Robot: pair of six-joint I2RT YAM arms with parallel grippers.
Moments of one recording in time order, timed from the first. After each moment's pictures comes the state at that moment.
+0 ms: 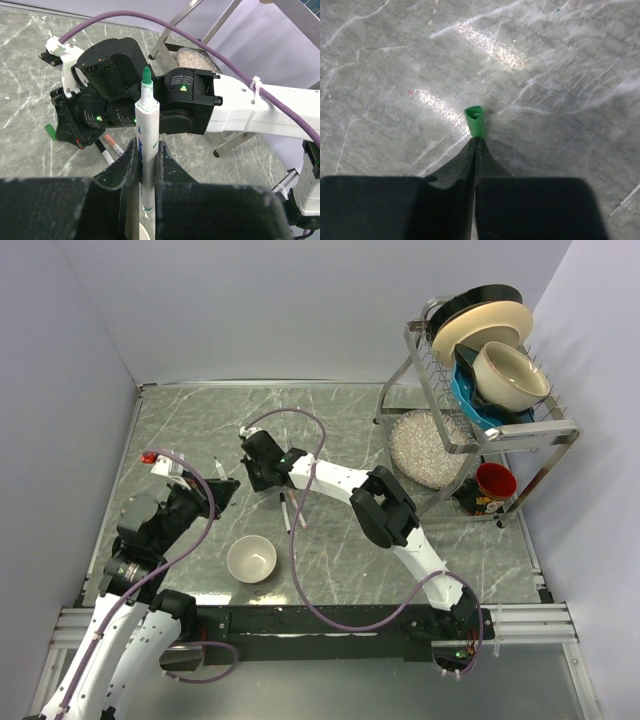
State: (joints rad) left arm -0.28 0.48 0.62 -0.19 0.27 -0.49; right arm 0.90 2.41 1.98 -0.38 0.07 0.35
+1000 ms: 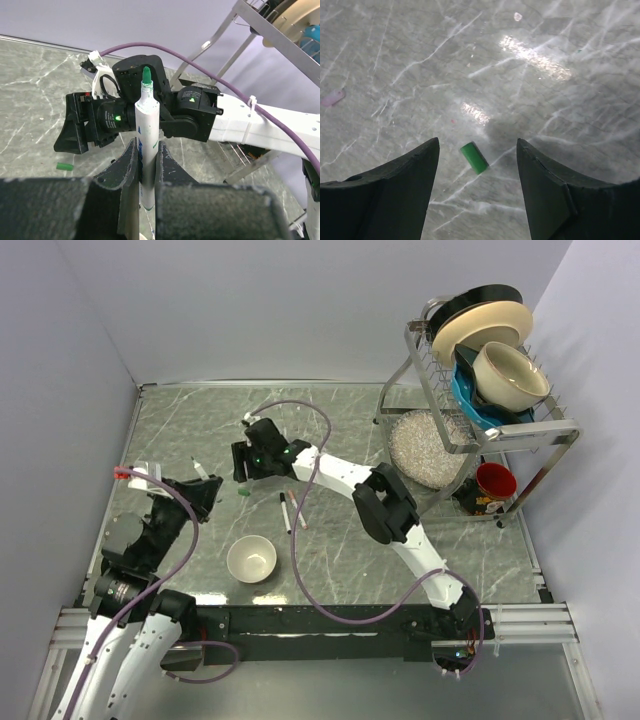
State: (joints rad) left arm -0.28 0.34 0.62 -0.21 0.12 -0.49; right arm 0.86 2.43 2.05 -0.33 -0.08 0.50
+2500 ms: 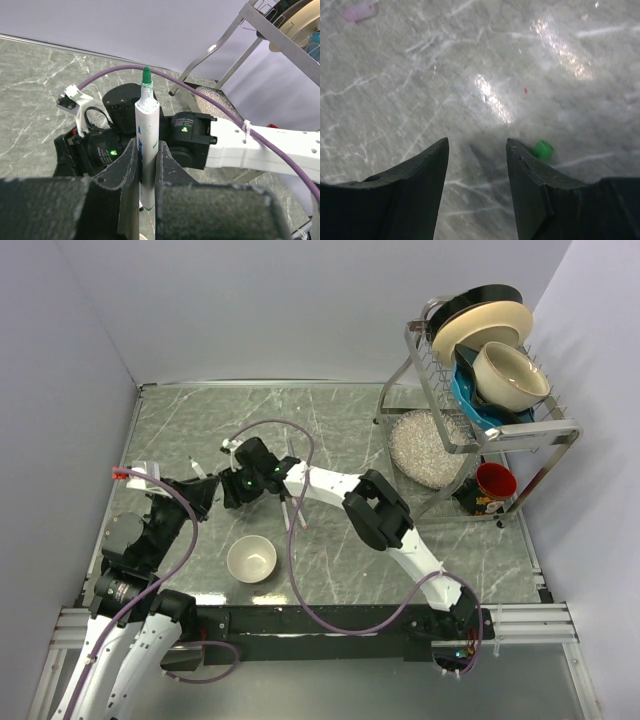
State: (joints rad) left arm -0.28 0.34 0.62 -0.21 0.09 -0.49; right arm 0.93 2.46 1.99 -0.26 -0.28 0.34
